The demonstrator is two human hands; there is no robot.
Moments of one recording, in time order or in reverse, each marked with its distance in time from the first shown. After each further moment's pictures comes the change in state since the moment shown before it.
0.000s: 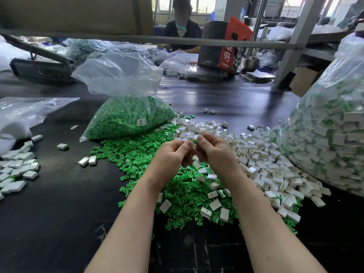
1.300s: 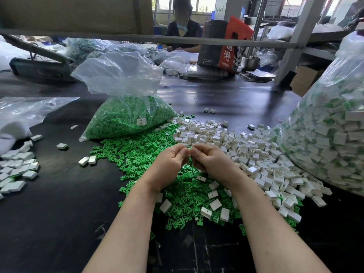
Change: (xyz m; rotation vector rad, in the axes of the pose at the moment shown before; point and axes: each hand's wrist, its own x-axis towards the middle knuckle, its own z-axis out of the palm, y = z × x) left_hand 0.002 -0.013 -0.003 0.113 -0.079 -0.005; right_hand -0.002 0.006 -0.004 -0.171 -0.291 0.023
